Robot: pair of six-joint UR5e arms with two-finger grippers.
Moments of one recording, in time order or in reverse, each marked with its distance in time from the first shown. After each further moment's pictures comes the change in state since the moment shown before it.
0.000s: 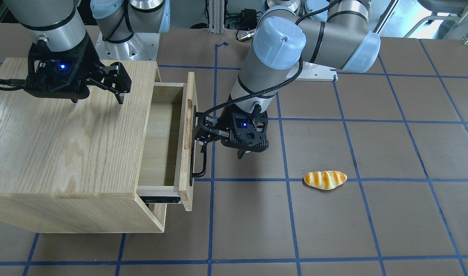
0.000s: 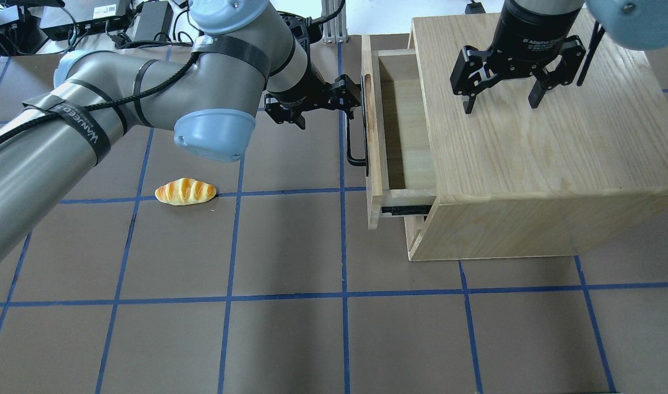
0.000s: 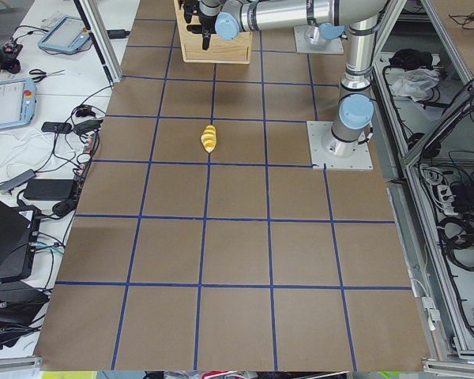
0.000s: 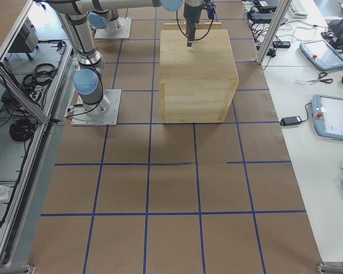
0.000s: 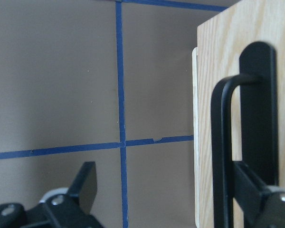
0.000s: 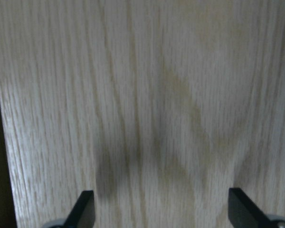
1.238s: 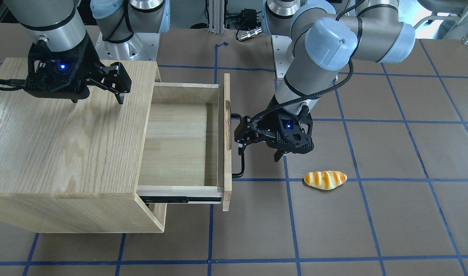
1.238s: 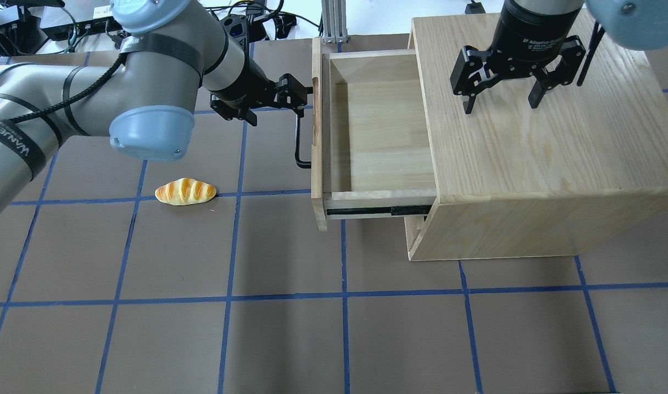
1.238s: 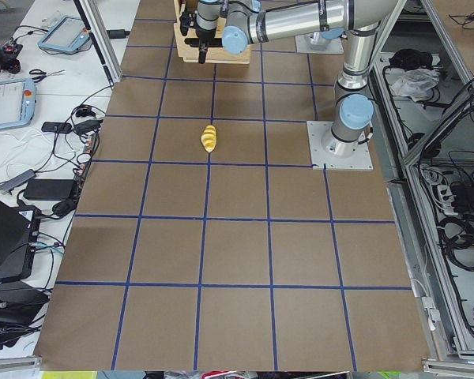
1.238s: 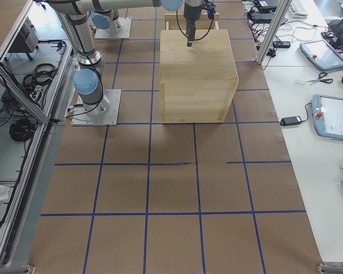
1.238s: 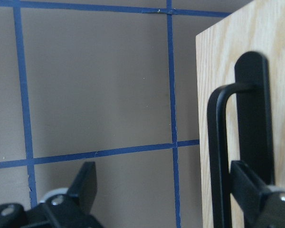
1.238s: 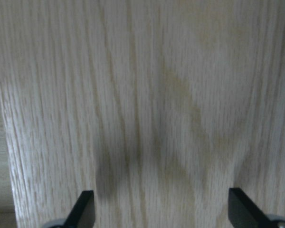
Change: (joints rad) left arm 0.145 0.075 -0.080 -0.008 0.000 0.185; right arm 0.000 0.000 0.000 0.000 0.000 0.000
